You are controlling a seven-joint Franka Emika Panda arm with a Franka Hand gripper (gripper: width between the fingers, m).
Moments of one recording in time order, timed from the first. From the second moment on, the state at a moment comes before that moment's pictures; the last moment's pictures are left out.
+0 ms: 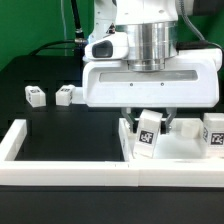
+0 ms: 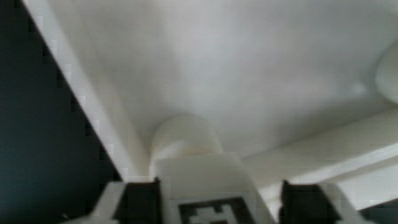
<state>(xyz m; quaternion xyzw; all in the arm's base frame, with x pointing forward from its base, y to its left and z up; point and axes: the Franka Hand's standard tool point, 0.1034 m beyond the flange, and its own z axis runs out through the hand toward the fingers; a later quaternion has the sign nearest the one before) 0.654 -0.004 0.060 -0.97 0.21 -0.05 0.05</state>
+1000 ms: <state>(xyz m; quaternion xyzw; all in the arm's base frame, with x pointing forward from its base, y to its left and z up) 0.667 0.002 0.059 -0.72 0.68 0.05 0.12</state>
